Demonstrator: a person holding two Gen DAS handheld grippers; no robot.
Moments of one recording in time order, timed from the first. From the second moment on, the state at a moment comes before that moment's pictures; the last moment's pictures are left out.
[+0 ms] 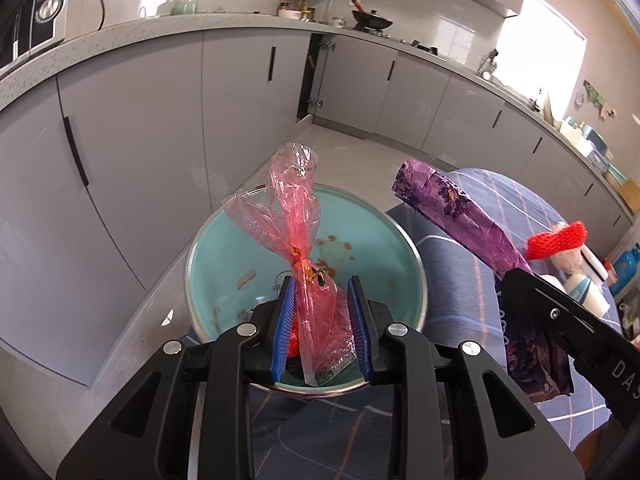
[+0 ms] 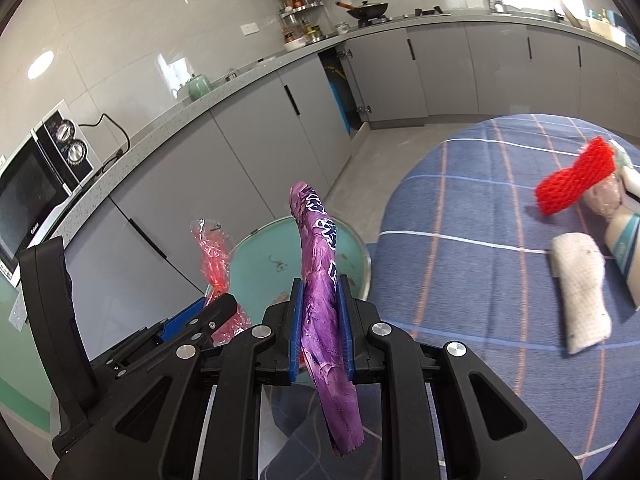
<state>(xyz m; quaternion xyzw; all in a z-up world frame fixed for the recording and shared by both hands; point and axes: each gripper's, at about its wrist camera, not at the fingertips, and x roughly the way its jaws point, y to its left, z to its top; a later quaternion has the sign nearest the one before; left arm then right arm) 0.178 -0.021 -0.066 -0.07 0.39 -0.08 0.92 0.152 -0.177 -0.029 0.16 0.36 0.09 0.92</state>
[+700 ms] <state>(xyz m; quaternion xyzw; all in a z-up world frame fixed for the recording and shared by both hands) 0.206 0.006 -0.100 -0.08 0.43 -0.07 0.90 0.212 -0.136 -0.067 0.17 0.41 0.10 0.89</state>
